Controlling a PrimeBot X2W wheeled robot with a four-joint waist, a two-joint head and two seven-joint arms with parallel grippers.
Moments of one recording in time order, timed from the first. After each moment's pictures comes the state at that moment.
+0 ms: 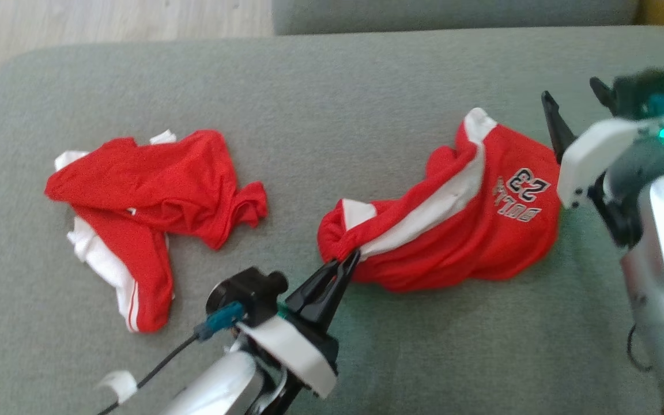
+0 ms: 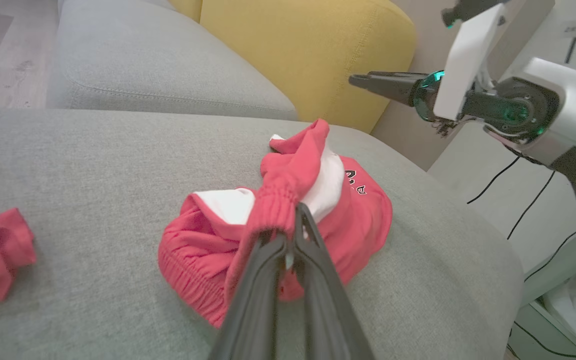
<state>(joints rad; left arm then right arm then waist) -0.31 0.21 -0.81 0.19 -0.64 -0.06 -0.08 -0.56 -0.22 0.10 0.43 0.06 0.13 0.29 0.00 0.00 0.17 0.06</state>
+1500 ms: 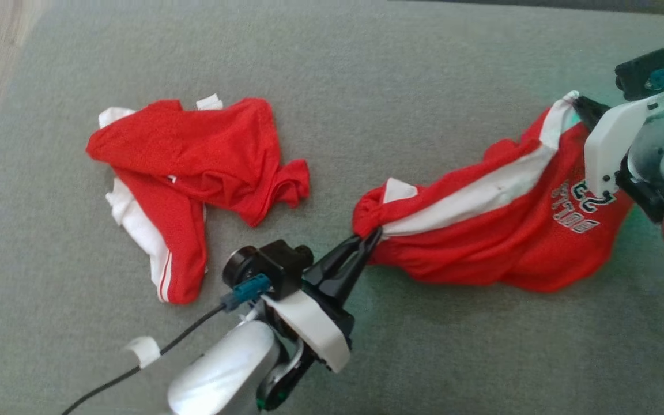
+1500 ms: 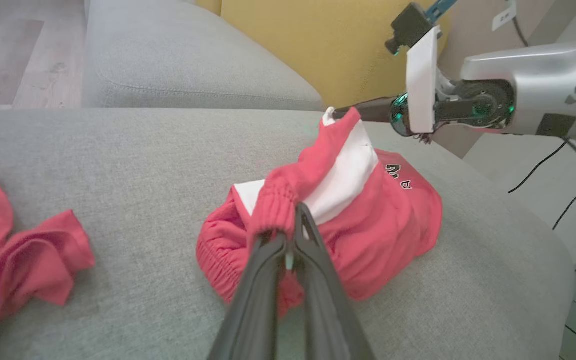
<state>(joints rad) -0.46 0.16 -0.88 0.29 -0.61 -0.08 -0.08 -0.95 -0.48 0.89 0.97 0.66 0.13 0.16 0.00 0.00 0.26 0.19</state>
